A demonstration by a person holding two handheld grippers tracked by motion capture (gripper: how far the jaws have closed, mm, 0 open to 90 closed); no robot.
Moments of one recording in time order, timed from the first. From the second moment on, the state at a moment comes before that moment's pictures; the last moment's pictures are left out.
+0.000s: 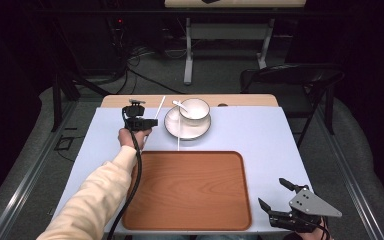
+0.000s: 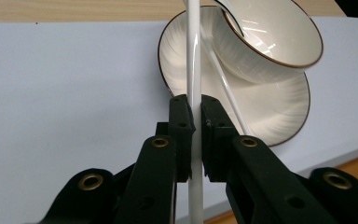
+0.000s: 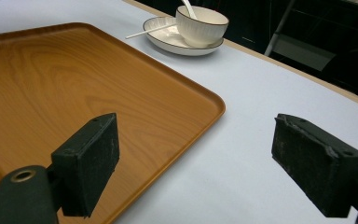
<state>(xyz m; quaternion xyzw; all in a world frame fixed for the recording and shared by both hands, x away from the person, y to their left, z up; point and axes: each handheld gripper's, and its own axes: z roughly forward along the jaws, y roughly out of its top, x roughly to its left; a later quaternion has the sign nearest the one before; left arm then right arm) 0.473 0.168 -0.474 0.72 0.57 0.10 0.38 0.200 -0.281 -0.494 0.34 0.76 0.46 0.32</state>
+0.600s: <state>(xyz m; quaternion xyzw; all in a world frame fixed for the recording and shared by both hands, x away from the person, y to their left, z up) 0.399 0.192 -0.475 0.70 0.56 0.10 0.43 0.200 -0.280 -0.494 0.34 0.76 0.46 0.32</state>
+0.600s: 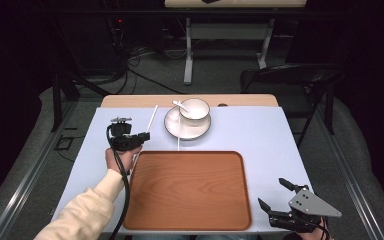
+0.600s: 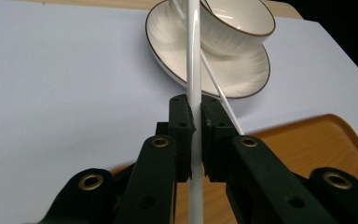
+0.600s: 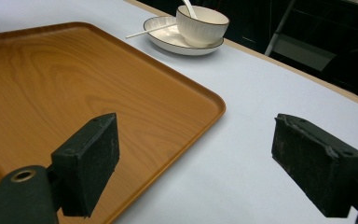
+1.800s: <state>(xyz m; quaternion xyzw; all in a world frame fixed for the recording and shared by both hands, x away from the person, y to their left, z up) 0.318 0.200 -0.538 0.70 0.60 0.09 0.37 0.200 -0.280 -0.494 0.33 0.76 0.46 0.32</state>
